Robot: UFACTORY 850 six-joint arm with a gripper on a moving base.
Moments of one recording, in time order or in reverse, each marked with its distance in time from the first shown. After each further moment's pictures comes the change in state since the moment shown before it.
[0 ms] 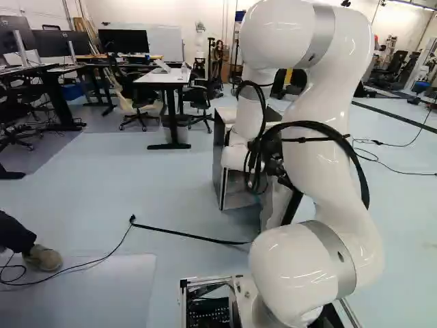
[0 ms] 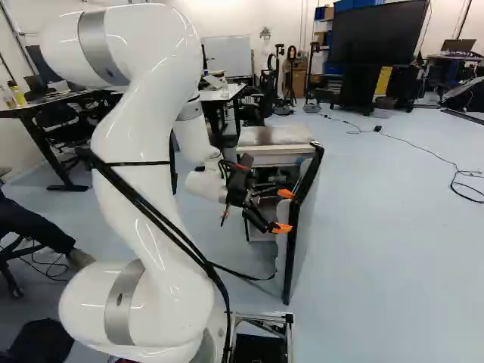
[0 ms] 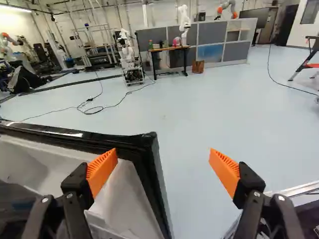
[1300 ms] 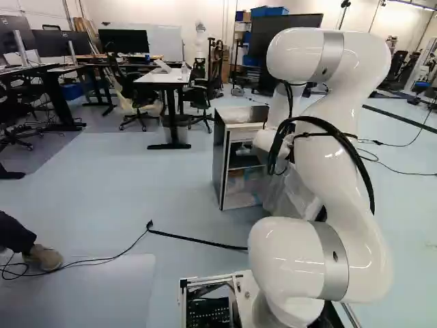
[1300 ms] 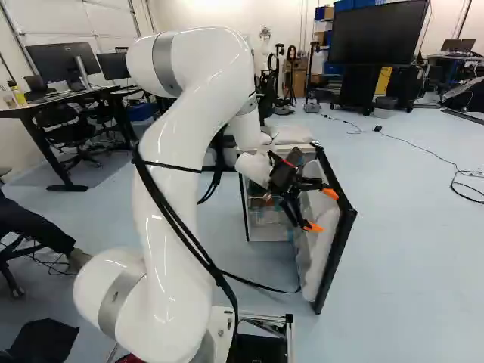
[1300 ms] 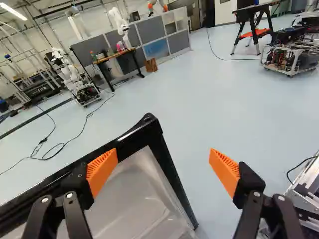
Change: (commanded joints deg) arm -19.6 -7.9 -18.1 3.0 -0.8 0.0
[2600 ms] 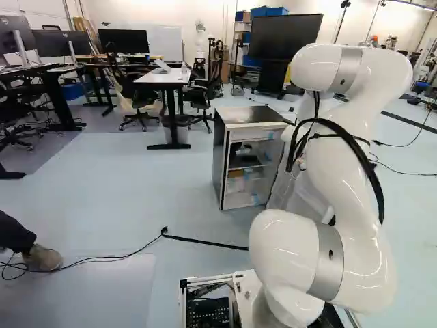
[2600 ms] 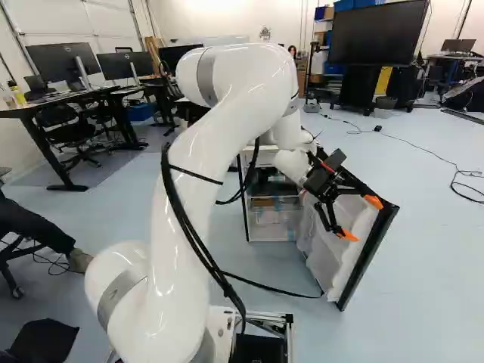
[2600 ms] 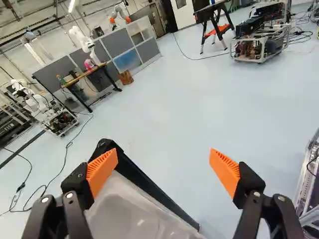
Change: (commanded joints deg) arm -12.1 -4.3 -9.2 -0.2 0.0 0.0
